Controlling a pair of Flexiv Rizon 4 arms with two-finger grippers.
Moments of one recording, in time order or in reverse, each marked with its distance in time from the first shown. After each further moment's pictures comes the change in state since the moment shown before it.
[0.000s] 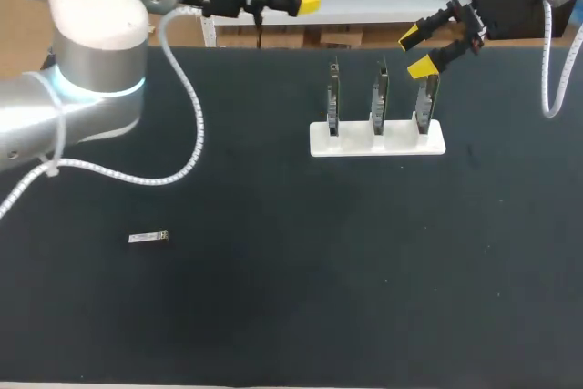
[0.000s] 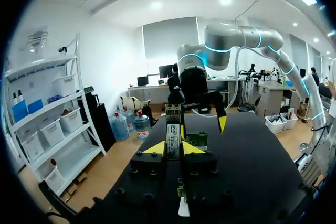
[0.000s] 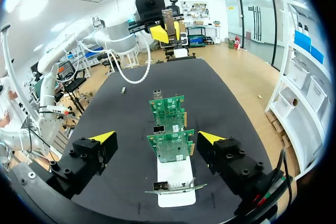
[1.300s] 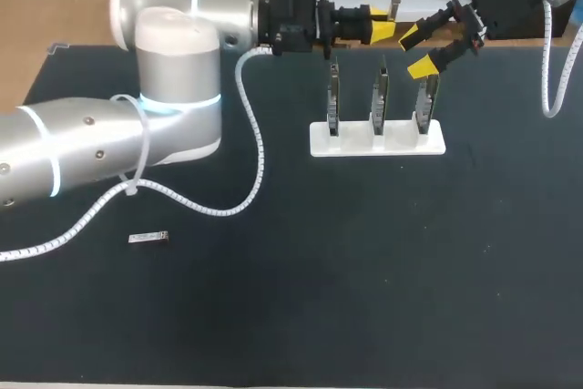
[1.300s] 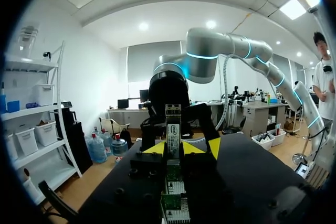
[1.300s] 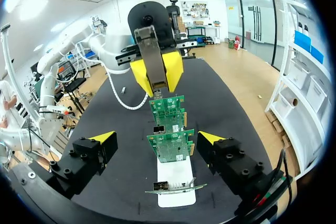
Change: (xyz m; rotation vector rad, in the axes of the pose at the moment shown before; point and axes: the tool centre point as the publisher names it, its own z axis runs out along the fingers) left arm -0.006 -0.043 0.100 0.146 -0.220 -0.008; right arm 0.000 0.000 0.000 0.000 0.000 0.000
